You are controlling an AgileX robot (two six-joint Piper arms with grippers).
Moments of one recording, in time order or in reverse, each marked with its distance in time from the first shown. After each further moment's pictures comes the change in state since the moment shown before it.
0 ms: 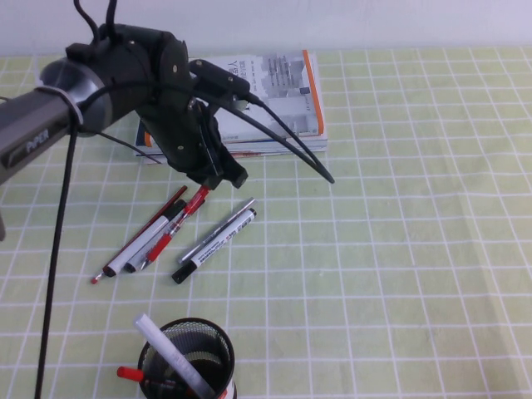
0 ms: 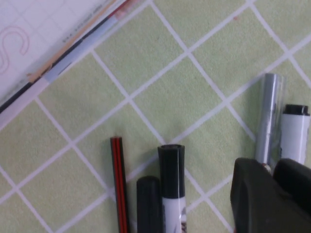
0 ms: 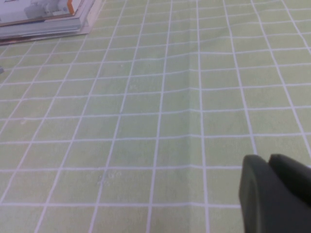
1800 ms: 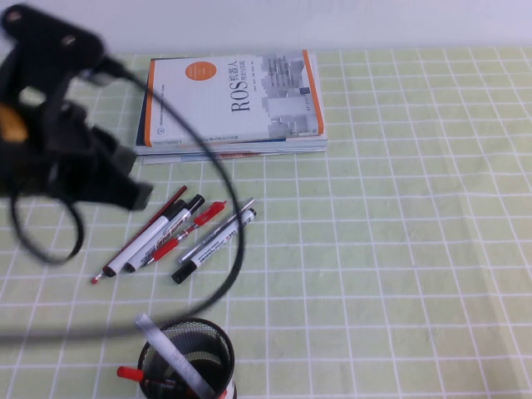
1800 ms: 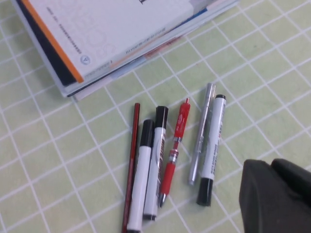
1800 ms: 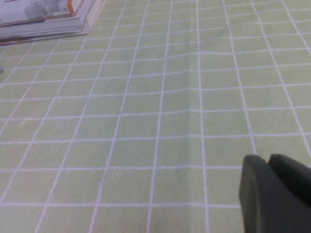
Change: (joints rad) right arm 0.000 0.000 0.000 0.000 0.000 0.000; left arm 0.000 -0.829 0.610 0.001 -0.232 -0.111
